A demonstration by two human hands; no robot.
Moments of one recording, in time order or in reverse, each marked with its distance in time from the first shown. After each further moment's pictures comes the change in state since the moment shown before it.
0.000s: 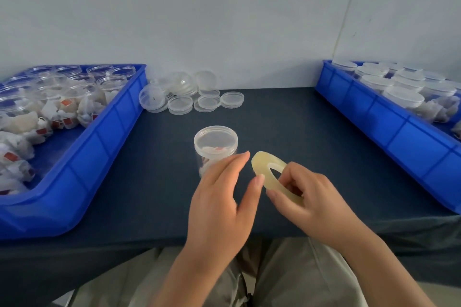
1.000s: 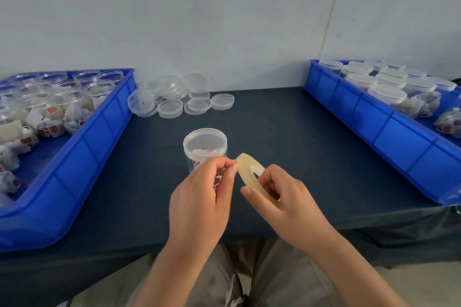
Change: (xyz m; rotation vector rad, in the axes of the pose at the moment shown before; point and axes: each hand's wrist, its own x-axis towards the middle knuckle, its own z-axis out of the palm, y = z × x) left_hand 0.010 -0.002 -0.013 0.069 0.029 -0.024; right_hand -0.004 -0.012 0.028 0.106 0.101 0.094
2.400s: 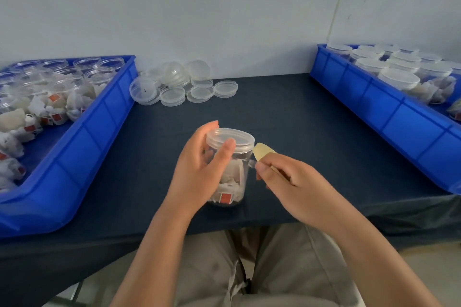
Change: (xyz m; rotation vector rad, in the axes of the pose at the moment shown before) left_hand 0.029 -0.040 0.011 -0.388 -0.188 -0.267; right_hand 0.009 -0.005 -0.023 -0.120 -0.177 0.053
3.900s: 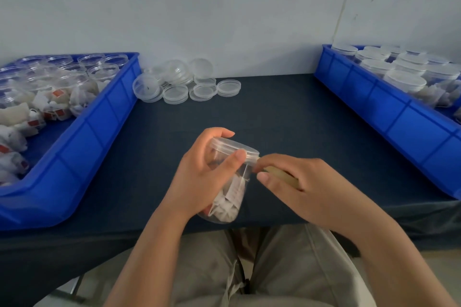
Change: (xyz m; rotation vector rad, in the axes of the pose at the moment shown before) left_hand -0.010 0.014 -0.009 -0.023 -0.188 -0.023; right_hand -0.002 -0.004 -0.023 -0.184 -0.098 -0.162
